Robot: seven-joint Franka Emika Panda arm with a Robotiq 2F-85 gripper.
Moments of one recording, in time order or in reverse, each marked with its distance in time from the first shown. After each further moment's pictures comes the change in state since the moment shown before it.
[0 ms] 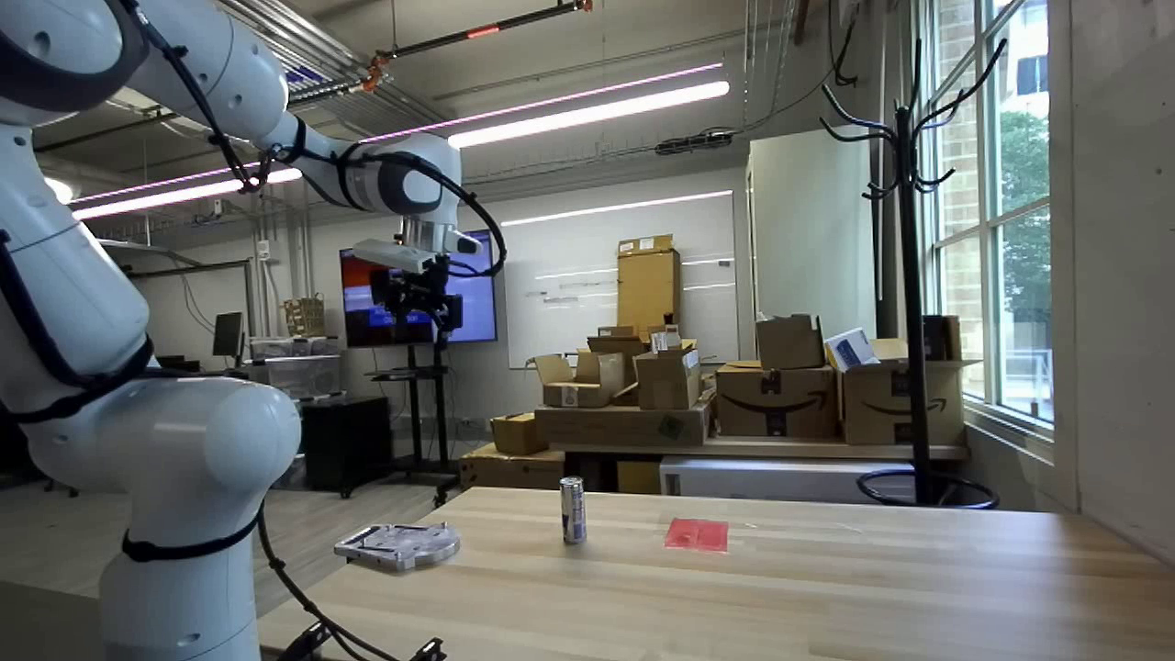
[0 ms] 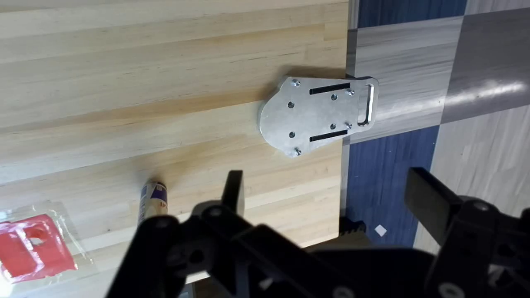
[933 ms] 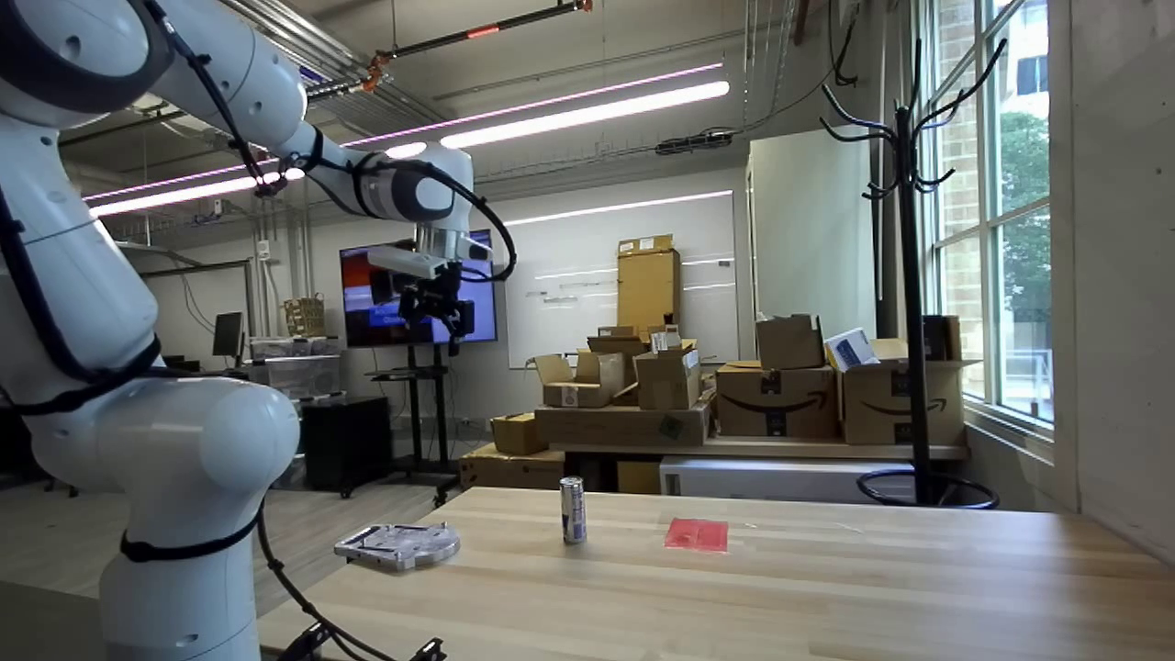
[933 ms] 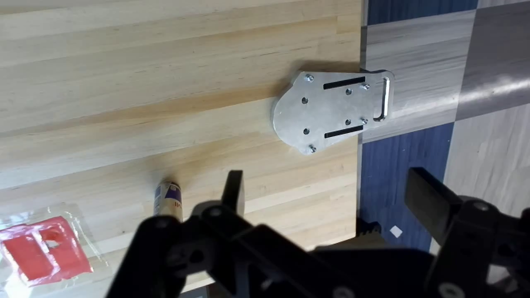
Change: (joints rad) arm -0.024 0.070 0.000 0.032 -0.009 0.015 0.000
